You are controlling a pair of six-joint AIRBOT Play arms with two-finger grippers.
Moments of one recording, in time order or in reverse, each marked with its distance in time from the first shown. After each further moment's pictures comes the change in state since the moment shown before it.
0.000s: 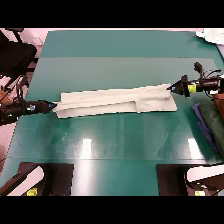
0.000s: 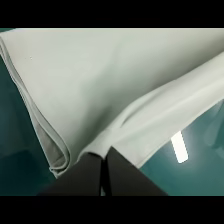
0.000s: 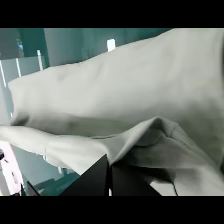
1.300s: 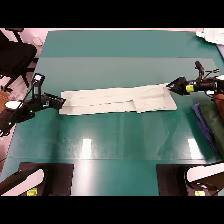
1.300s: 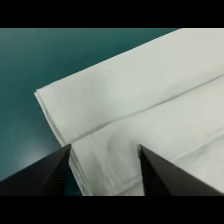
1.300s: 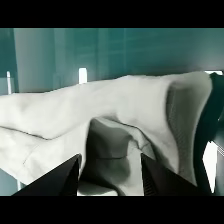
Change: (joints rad) left arm -0.255 -0.085 -0.036 -0.098 0.510 0.229; right arm -0.005 -0.033 0.000 -0.010 -0.165 -0.140
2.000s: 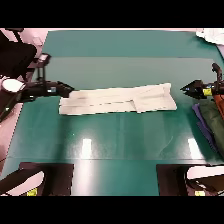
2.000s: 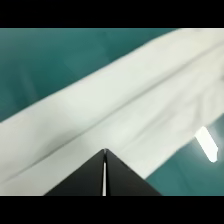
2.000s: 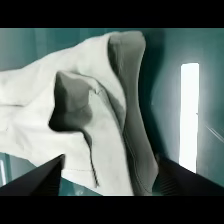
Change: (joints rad) left arm -0.250 -0.033 0.309 0.212 -0.273 -0.495; right arm -0.156 0.080 0.000 -0.125 0.150 -0.013
